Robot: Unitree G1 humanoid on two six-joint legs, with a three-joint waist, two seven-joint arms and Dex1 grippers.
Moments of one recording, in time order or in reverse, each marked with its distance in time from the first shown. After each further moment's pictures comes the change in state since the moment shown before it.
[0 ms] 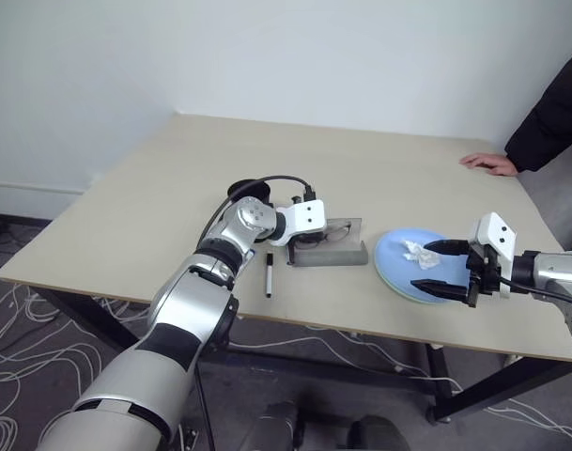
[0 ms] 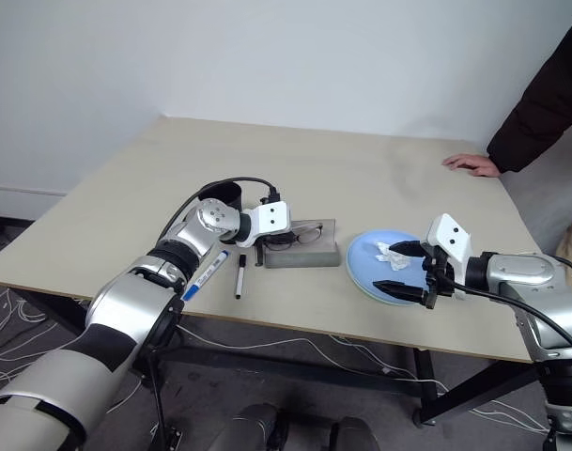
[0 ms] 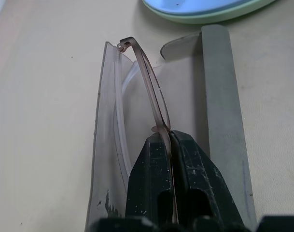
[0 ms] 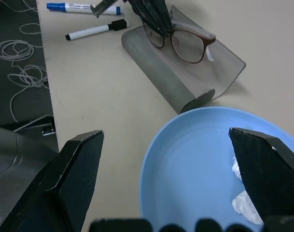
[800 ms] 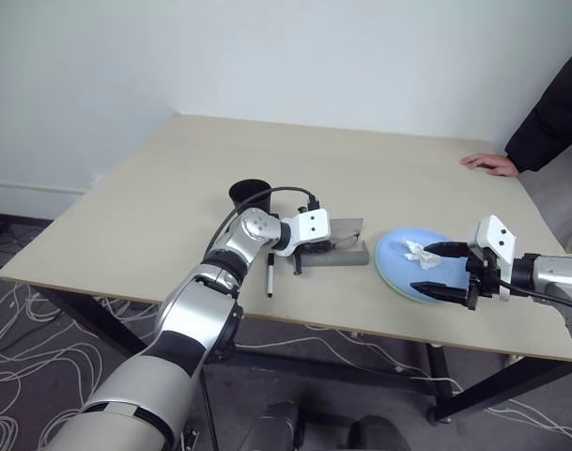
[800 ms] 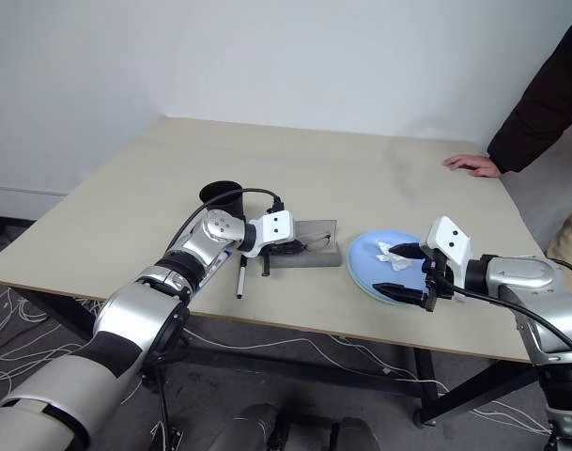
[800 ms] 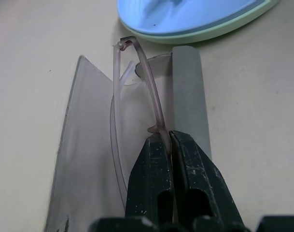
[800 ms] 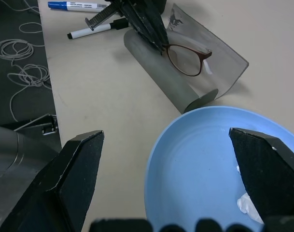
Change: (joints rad) left arm 0.041 -0.032 0.046 -0.001 -0.033 -0.029 -0.061; right arm 0.025 0.000 -0.003 -0.021 0.000 0.005 -0.011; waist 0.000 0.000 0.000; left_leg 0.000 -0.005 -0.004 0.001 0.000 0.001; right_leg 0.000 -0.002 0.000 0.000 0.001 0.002
